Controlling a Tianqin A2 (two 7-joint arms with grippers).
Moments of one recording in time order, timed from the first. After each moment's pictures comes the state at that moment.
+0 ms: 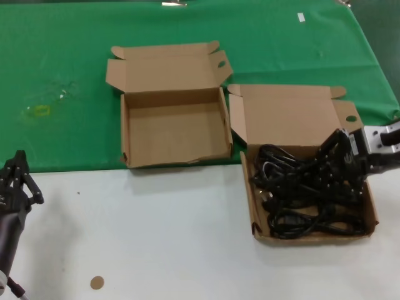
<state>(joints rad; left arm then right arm) 0.00 -0.30 1.60 -1.60 -1.80 0.00 0.00 0.88 0.80 -2.09 1.16 1.40 -1.23 -0.19</state>
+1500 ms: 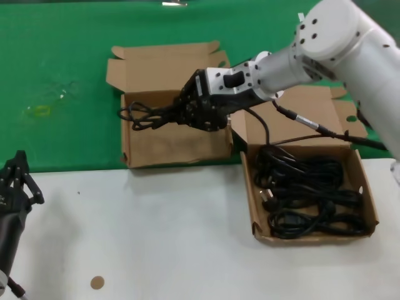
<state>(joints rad) 0.00 -0.30 1.60 -1.60 -1.80 0.00 0.00 1.27 0.19 -2.21 0.61 1.30 -1.01 -0.33</state>
